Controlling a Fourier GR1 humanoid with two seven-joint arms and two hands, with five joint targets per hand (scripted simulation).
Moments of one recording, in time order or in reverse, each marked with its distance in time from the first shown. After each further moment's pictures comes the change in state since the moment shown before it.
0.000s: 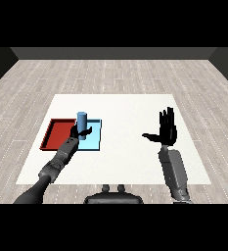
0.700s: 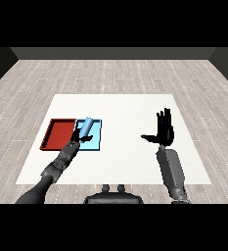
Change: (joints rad) left arm -0.001 -0.032 -0.043 0.121 -0.085 -0.032 0.053; right arm -0.007 0.026 -0.002 0.053 0.000 0.051 -0.054
